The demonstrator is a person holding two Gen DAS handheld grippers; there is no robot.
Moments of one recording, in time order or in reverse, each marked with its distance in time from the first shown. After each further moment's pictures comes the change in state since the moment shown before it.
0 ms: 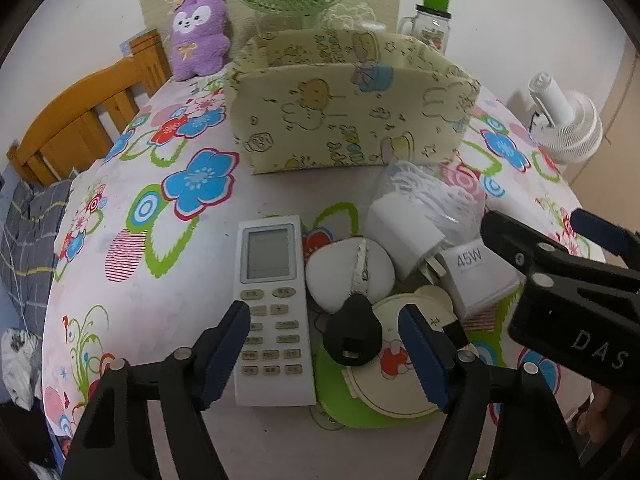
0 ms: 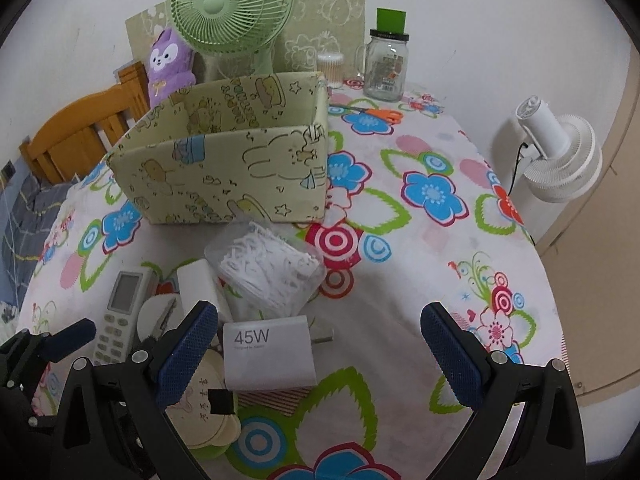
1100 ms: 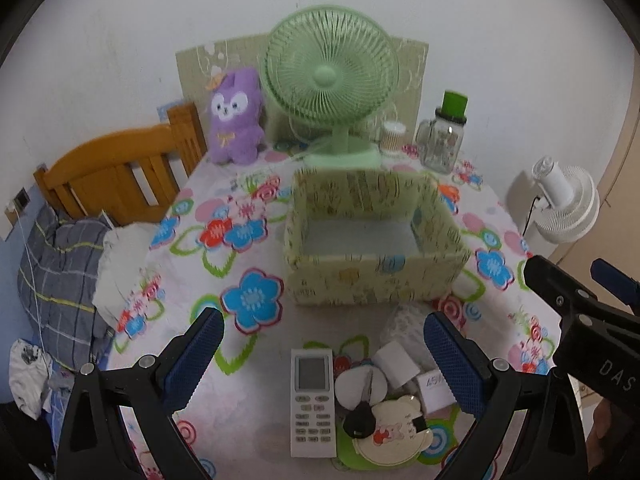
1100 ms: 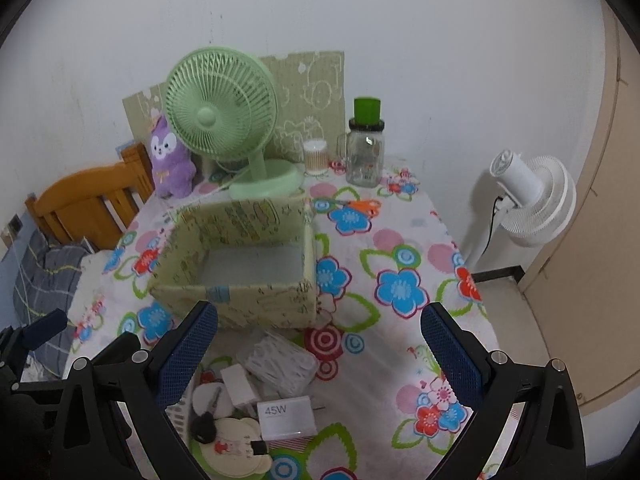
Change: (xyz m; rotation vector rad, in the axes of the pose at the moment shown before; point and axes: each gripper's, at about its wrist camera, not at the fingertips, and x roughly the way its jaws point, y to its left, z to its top) left arm -0.088 0.026 0.079 -0.078 -0.178 0.036; right arm -0.081 -0.015 0.076 0.075 -0.146 -0.005
